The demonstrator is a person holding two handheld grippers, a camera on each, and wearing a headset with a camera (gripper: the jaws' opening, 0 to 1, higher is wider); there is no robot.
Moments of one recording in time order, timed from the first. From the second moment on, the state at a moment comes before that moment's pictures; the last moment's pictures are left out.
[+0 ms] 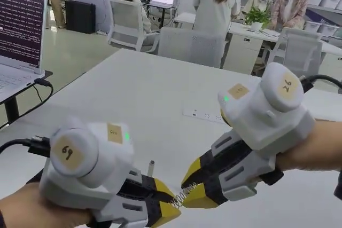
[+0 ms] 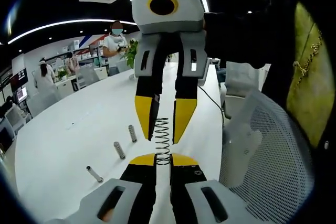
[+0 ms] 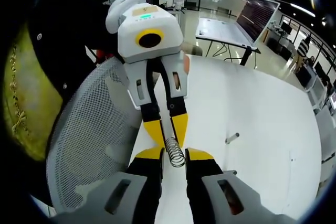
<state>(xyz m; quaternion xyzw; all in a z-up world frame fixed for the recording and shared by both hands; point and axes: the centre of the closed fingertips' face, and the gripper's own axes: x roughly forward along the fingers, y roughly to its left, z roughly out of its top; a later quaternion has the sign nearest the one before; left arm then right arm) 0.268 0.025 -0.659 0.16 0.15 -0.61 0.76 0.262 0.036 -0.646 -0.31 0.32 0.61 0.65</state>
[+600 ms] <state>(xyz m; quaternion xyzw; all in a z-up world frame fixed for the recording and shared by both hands) 0.269 0.022 -0.654 0.16 0.14 -0.61 0.76 0.262 0.038 -0.651 -0.30 0.33 0.62 0.65</state>
